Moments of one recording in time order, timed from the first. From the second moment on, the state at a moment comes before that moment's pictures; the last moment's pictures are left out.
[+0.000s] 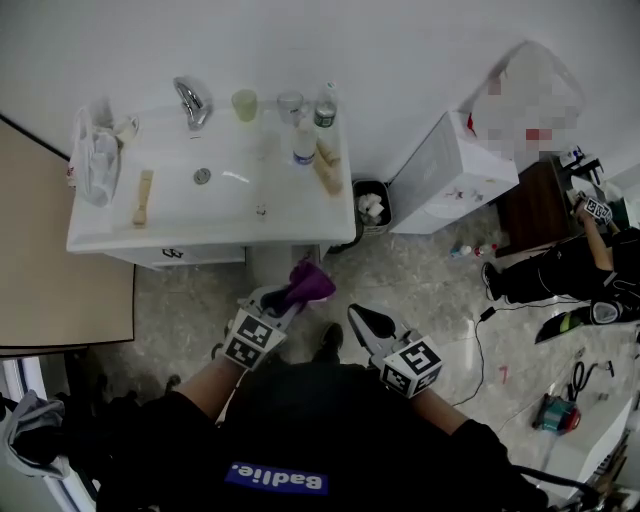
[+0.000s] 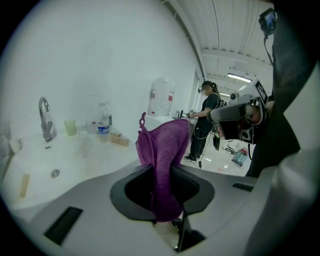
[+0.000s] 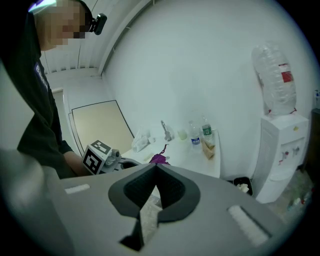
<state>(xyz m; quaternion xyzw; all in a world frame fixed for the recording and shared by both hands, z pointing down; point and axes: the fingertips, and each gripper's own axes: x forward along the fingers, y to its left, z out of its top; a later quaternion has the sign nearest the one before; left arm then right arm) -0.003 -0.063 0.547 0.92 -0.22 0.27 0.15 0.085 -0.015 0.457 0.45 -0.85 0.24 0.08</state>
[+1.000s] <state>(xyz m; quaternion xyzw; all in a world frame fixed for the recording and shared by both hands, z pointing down) -0.005 -0.124 0.760 0.86 -0.16 0.48 0.08 0.148 -0.003 0.516 0.50 -0.80 0.31 0.12</state>
